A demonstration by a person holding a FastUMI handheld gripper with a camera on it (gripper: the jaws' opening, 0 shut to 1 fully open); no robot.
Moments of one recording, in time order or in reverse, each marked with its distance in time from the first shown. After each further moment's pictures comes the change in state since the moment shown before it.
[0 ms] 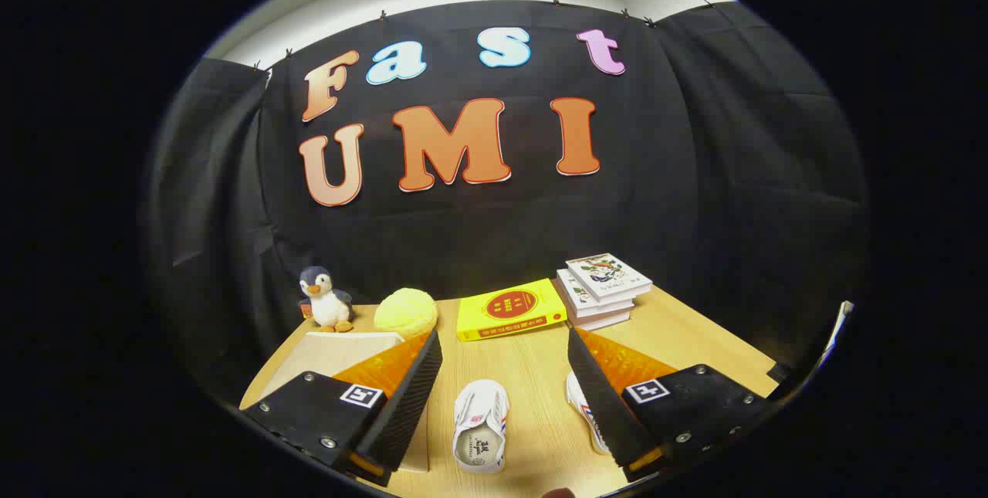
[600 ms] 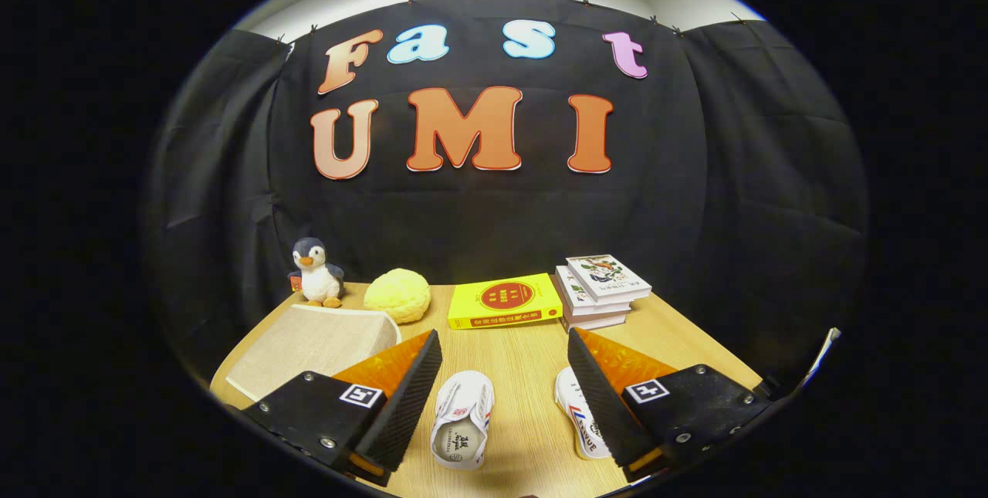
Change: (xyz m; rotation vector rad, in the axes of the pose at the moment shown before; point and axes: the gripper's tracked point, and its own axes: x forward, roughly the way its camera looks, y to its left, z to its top) arm 0.008 0.004 -0.024 -0.101 0.038 0.015
